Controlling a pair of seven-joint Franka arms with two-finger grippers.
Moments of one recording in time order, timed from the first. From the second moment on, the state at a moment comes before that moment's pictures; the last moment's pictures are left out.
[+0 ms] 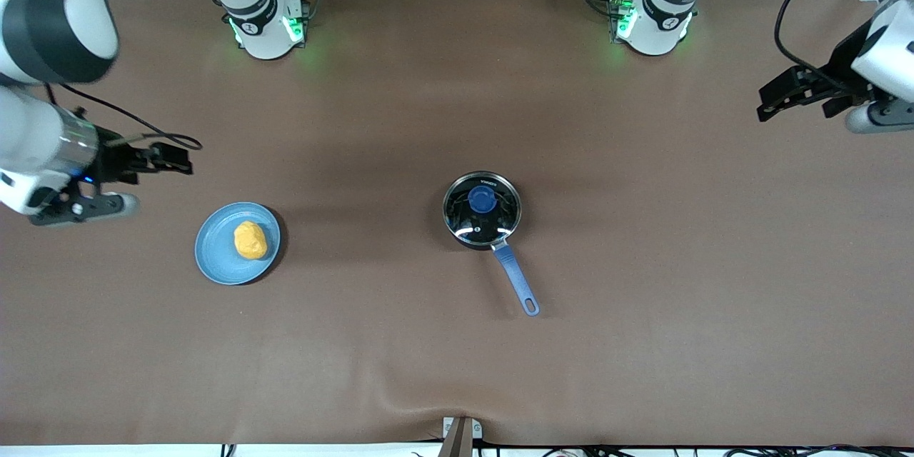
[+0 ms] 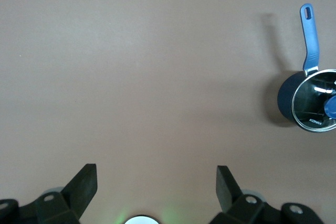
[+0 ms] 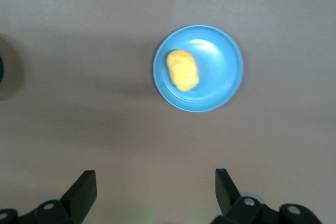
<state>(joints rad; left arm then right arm) -0.05 0.02 -0.08 -1.50 -0.02 1.46 -0.18 0.11 0.22 -0.05 -1.55 0.09 1.56 -0.11</state>
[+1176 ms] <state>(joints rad) -0.24 0.37 -0.26 -1.52 -0.05 1.88 -0.66 0.11 0.48 -0.06 -1.82 0.11 2.09 -0.63</state>
